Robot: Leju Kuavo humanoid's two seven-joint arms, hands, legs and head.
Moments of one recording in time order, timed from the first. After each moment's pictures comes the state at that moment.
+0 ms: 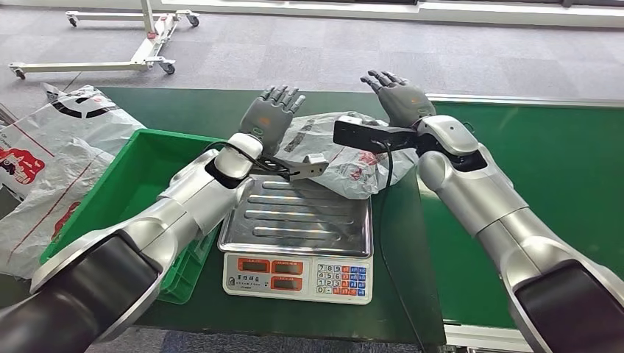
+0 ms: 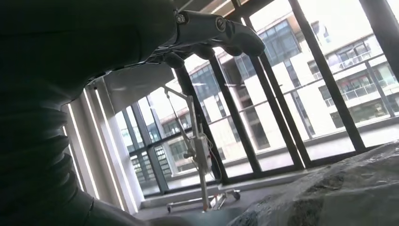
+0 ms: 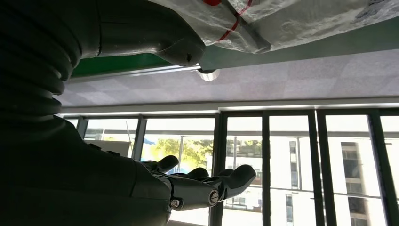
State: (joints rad) left arm -1.09 -0.11 -0.85 -0.36 -1.15 0.15 0.06; right arm -1.05 -0.07 0.80 -0.74 0.70 0.12 -0.11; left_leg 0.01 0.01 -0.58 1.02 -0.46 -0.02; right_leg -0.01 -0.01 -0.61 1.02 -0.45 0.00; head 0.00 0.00
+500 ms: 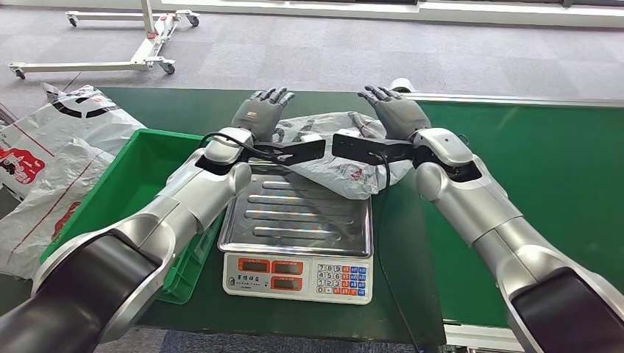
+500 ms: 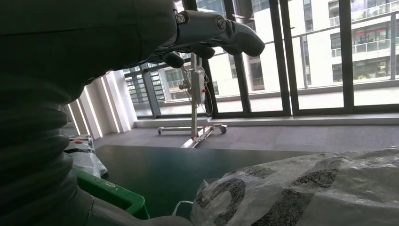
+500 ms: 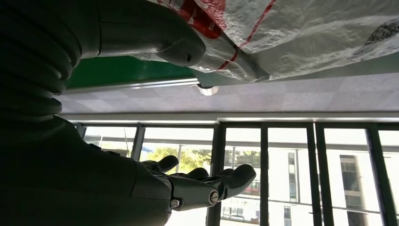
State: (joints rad) left arm -1.08 -0.13 -0.61 -0.37 -1.00 0.04 -0.02; right arm -1.01 -0.07 0.81 -0.74 0.70 0.12 -0.11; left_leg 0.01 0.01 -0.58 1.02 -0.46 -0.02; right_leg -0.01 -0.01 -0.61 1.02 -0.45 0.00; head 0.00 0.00
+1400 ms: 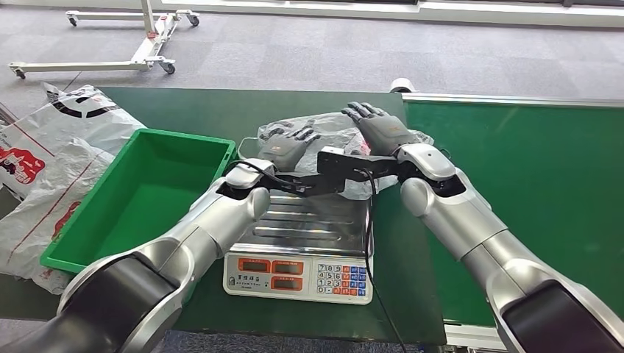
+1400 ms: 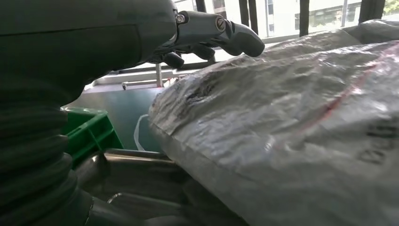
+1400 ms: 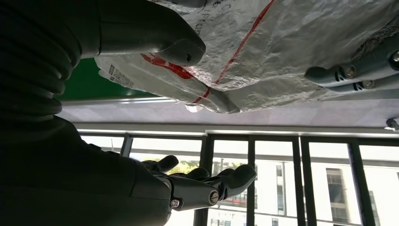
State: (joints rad) left arm -0.97 -0.22 -0.52 -0.36 -0.99 -0.07 -0.11; right arm -0.94 -0.05 0.83 -0.82 0.69 0.15 -0.08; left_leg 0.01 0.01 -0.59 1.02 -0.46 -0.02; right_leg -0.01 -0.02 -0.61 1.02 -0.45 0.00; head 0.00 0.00
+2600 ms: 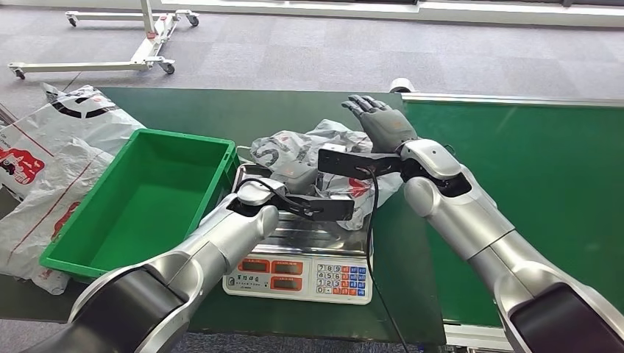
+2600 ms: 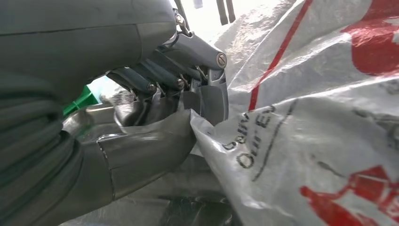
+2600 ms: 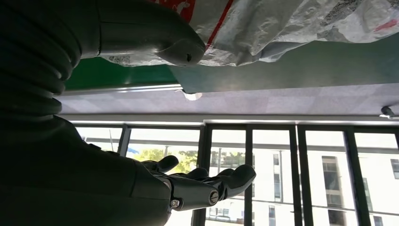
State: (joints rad) left arm -0.92 -0.25 -0.53 -0.34 -1.03 -0.13 -0.16; right arm -0.94 -0.08 0.83 -0.91 0.69 0.16 -0.06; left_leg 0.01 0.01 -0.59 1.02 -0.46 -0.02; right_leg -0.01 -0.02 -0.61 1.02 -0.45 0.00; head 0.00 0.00
